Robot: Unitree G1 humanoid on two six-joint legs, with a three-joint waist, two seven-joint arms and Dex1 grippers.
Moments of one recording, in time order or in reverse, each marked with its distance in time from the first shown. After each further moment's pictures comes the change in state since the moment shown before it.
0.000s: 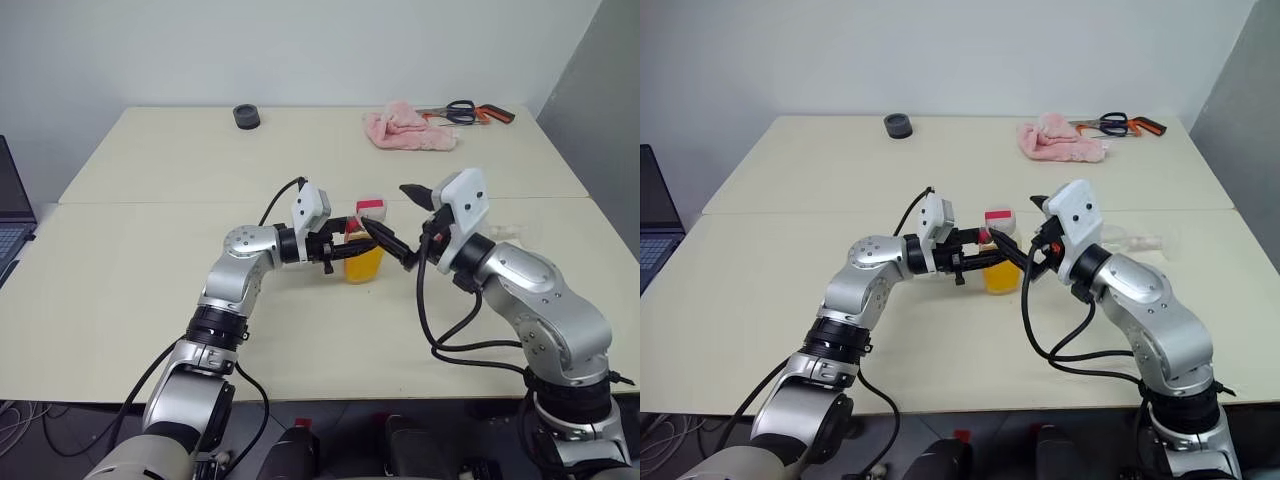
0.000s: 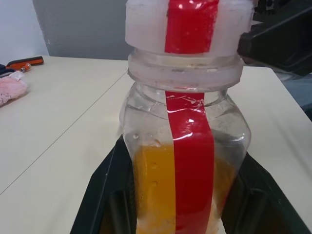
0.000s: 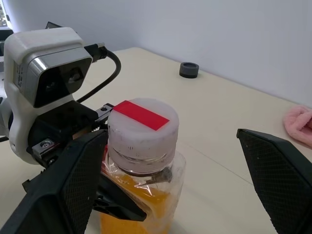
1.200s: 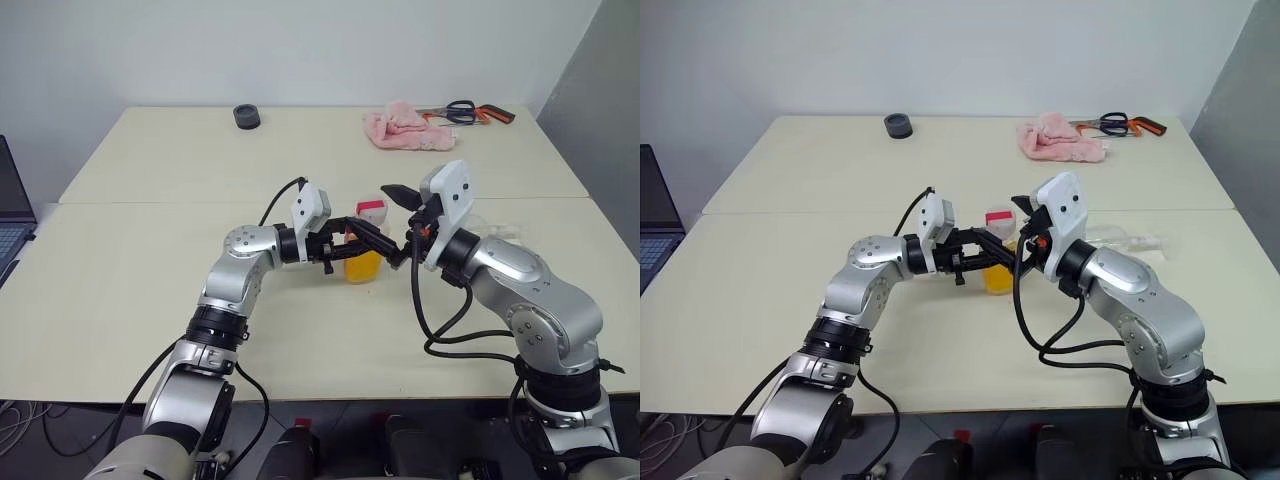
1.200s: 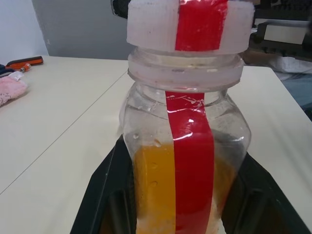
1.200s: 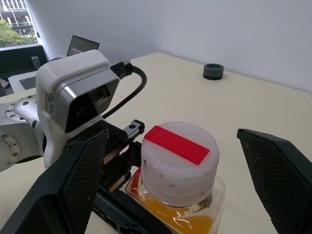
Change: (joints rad) left arm 0.000 0.000 -0.001 0.000 0.001 -0.001 -0.001; right arm -0.067 0.050 0.021 0.042 0.098 0.059 -0.026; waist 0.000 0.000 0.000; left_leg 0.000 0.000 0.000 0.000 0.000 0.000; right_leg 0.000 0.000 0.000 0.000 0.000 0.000
